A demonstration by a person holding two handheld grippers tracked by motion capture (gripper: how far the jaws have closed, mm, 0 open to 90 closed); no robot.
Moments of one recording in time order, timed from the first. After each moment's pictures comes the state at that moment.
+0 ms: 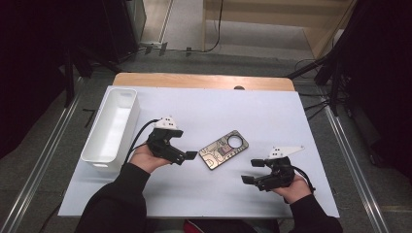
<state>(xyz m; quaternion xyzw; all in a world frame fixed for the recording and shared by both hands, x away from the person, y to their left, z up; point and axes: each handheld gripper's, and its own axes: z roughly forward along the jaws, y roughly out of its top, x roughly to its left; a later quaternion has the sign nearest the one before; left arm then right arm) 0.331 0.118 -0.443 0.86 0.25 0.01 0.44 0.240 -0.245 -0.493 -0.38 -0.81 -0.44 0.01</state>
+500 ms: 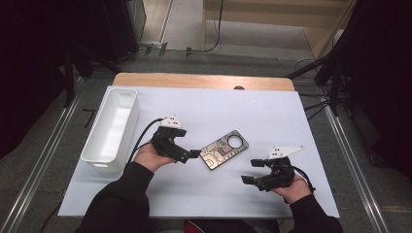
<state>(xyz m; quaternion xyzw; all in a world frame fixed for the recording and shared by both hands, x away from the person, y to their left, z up) 0.336 0.108 -0.447 0.86 0.26 0.00 0.43 0.241 -0.245 -0.493 -0.37 -0.81 -0.44 0.01</state>
